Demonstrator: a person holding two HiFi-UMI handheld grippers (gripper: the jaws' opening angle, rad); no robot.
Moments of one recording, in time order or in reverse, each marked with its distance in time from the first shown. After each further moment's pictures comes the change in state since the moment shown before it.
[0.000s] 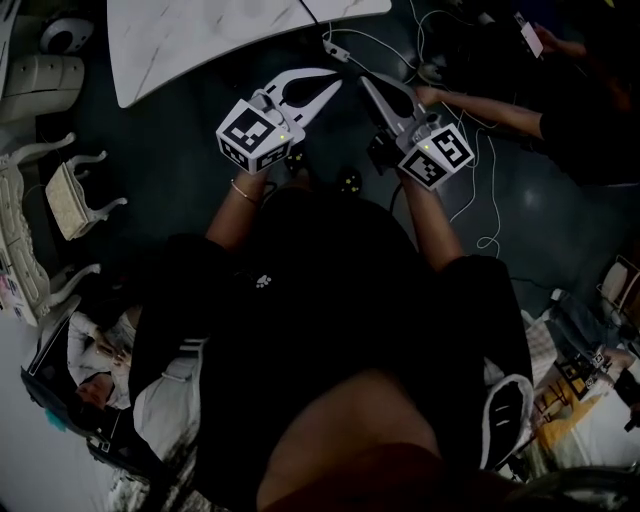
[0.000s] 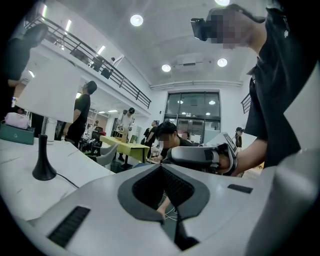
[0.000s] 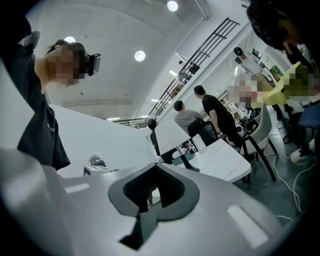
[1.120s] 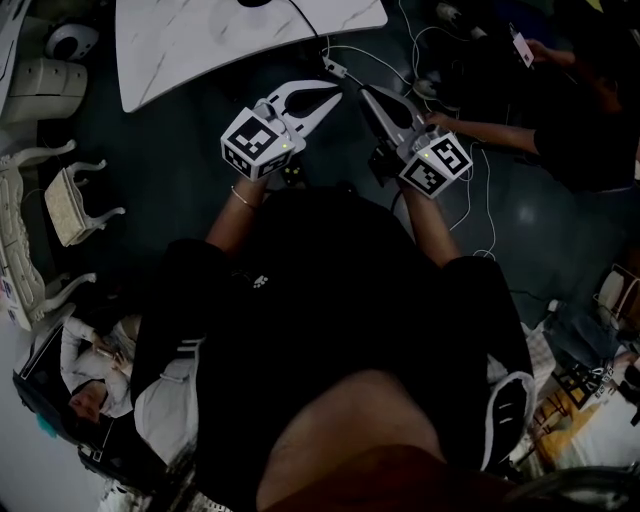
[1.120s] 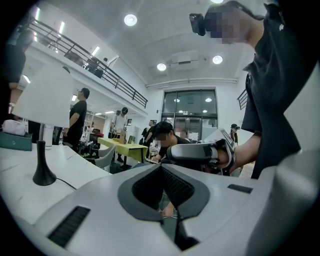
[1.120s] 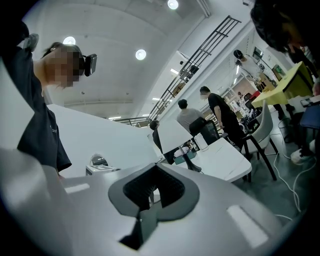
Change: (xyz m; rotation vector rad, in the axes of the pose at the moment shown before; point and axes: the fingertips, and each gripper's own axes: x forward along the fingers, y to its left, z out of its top) left arm -0.002 -0.012 0.005 0.034 0.004 -0.019; right arm -0.009 0.010 0.004 0.002 0.021 0.013
